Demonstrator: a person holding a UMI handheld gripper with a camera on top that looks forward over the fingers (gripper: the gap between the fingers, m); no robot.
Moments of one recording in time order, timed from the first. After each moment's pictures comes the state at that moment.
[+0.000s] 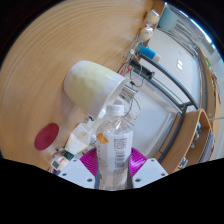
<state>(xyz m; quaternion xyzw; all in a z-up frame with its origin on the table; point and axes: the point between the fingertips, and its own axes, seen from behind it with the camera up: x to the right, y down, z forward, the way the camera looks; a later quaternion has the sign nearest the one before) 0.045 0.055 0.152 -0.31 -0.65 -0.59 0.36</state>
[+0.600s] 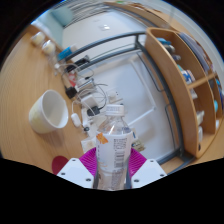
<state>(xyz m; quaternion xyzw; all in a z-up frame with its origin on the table) 0.087 0.052 0.160 -0.60 -0.43 -0.35 0.57</state>
